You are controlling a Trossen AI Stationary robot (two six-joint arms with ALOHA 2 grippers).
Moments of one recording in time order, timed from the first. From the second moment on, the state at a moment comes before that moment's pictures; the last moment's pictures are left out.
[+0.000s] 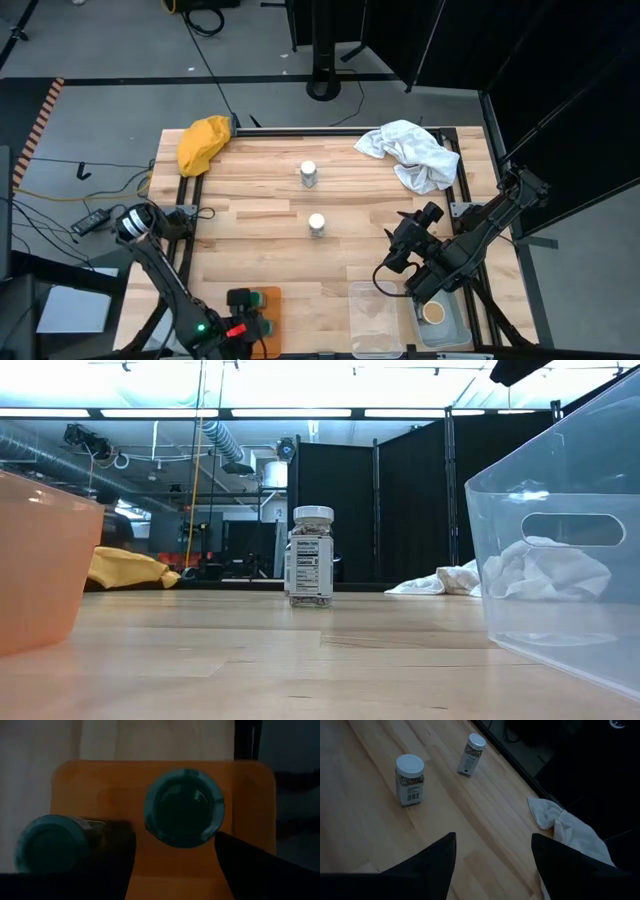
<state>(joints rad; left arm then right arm) -0.96 1.86 1.46 -0.94 -0.39 -1.00 0.69 1.57 1.42 -1.54 0.94 1.29</state>
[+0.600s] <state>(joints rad) -0.91 1.49 1.47 -1.12 -0.62 -1.16 0.52 1.57 1.42 -1.01 0.95 0.70</state>
